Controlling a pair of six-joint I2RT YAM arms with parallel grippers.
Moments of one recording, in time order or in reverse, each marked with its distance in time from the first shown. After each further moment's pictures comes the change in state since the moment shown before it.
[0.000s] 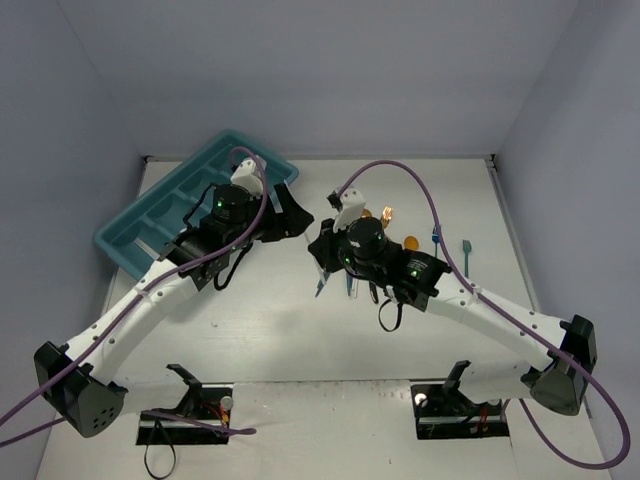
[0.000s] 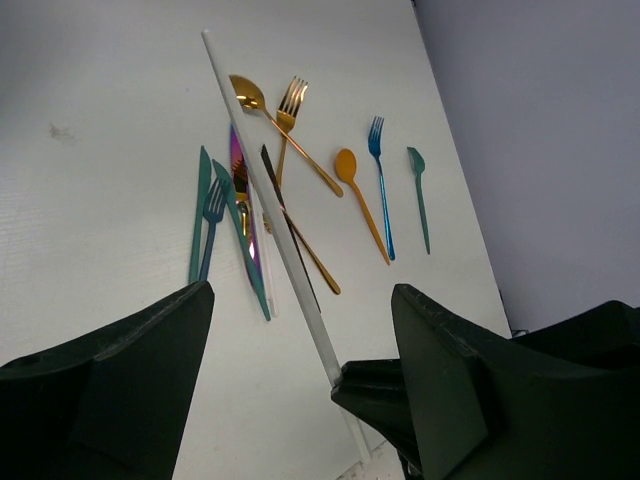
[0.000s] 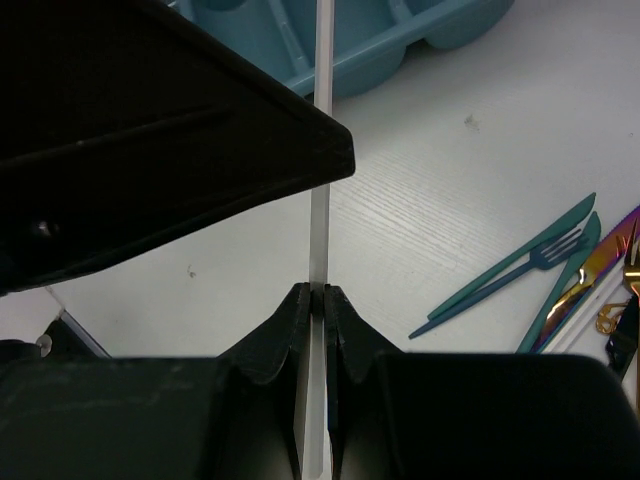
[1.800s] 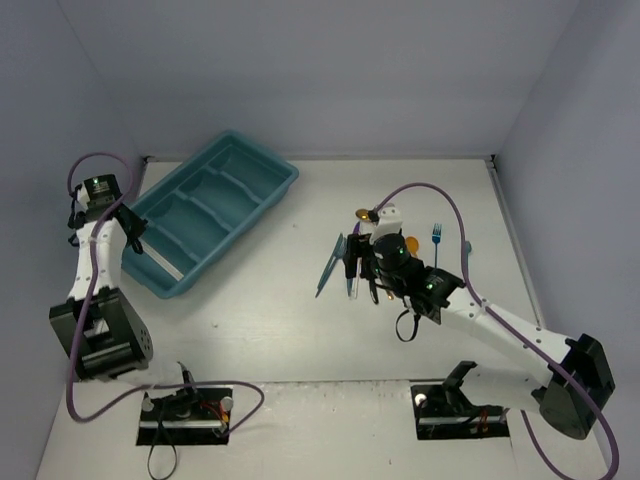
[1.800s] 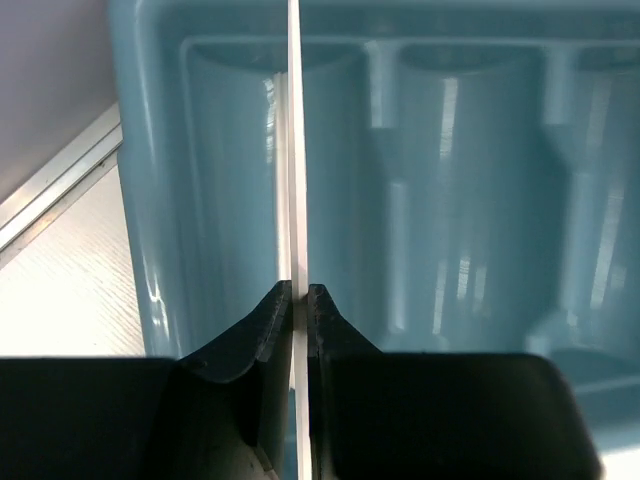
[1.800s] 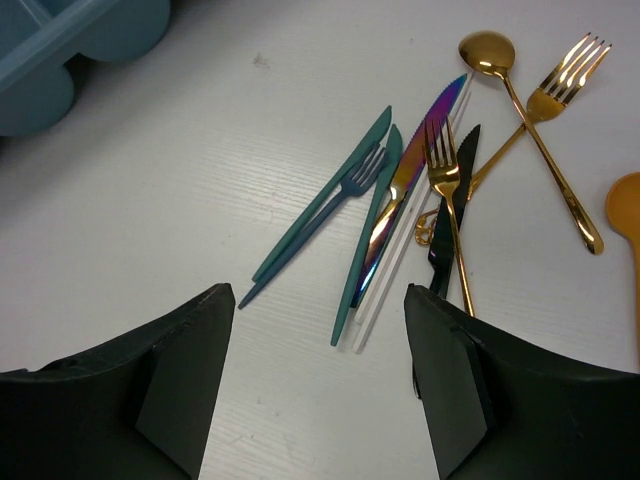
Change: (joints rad) left arm 0.948 0.301 0.073 -0.288 -0.206 0.141; right arm -0.166 -0.126 -0.312 0.055 0.138 -0.024
